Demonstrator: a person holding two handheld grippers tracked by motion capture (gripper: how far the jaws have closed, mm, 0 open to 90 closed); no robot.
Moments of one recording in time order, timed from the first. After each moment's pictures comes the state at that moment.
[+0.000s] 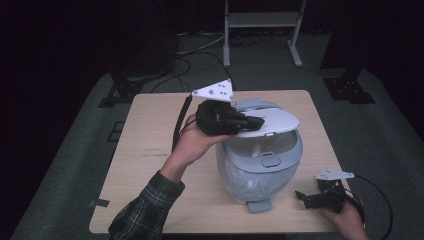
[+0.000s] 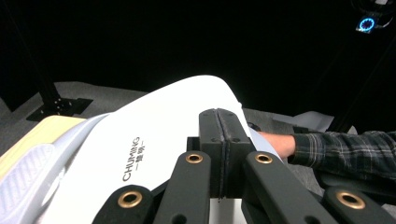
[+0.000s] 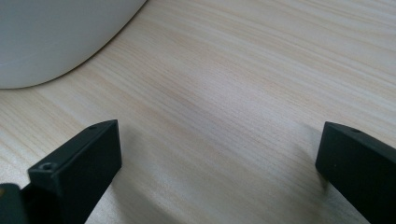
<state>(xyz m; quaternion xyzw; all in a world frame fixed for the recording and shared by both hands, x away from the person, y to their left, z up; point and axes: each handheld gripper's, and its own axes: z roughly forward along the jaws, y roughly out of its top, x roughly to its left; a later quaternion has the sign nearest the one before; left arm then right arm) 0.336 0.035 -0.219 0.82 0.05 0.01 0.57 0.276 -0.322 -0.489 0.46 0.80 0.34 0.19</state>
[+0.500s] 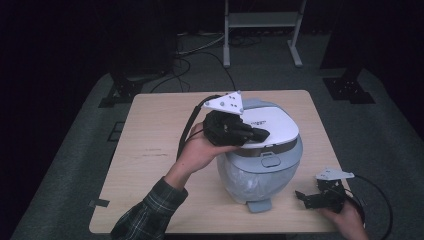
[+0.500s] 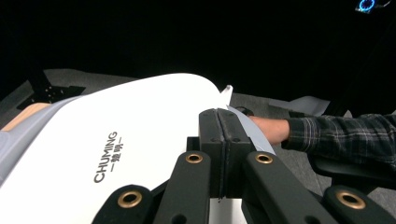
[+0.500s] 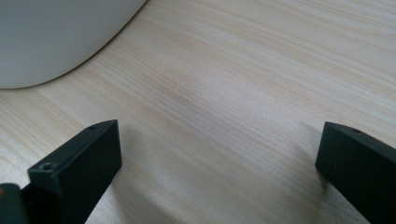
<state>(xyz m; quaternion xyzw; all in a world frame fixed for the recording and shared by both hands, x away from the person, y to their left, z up) 0.323 0.022 -0.232 0.84 0.04 0.01 0.54 0.276 -0.322 -0.489 0.46 0.80 0.34 0.19</state>
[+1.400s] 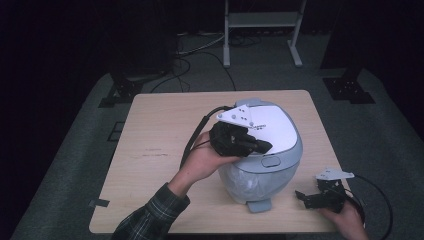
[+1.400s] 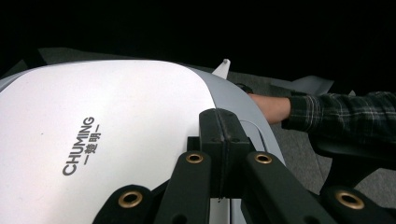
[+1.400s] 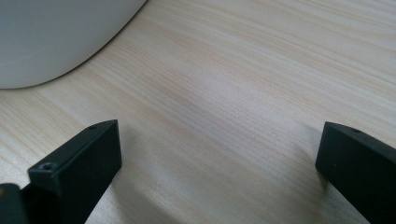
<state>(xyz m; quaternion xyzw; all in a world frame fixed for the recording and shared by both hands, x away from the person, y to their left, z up) 0.313 0.011 -0.247 0.86 0.04 0.01 0.50 0.276 -0.322 -0.489 0.46 0.80 0.34 0.19</state>
